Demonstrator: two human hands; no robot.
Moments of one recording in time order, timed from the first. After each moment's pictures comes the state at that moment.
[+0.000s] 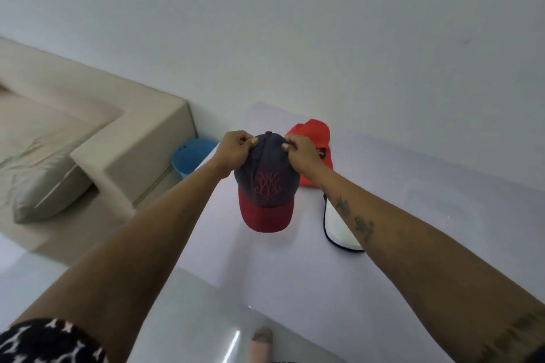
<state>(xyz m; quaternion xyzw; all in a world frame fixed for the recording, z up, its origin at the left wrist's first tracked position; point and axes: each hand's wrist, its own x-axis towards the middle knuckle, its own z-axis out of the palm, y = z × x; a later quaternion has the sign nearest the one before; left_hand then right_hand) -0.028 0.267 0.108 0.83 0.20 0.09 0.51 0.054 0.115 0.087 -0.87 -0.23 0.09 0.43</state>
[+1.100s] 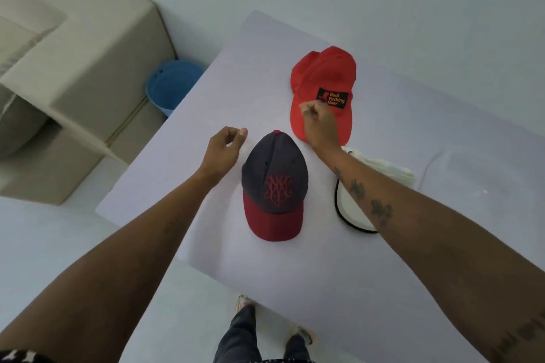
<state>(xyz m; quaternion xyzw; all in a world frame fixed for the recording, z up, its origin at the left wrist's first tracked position) -0.017 0.288 -0.065 0.78 0.28 0.03 0.57 0.113 0.124 -0.047 -0.85 -0.08 0.08 0.51</state>
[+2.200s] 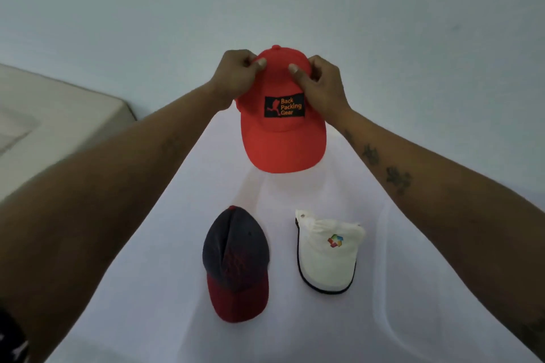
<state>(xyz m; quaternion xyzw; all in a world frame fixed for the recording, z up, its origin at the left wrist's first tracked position) 0.193 0.249 0.160 0.84 0.09 0.10 0.53 0.239 0.076 0.138 -0.83 -0.18 -0.05 0.53</state>
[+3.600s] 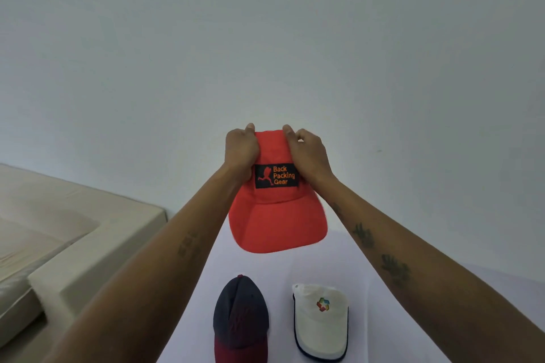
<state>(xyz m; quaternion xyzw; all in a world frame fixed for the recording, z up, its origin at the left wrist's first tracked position) 0.010 0.152 0.330 0.71 0.17 0.29 0.62 0.055 0.034 0.313 -0.79 -0.22 -0.14 0.55</state>
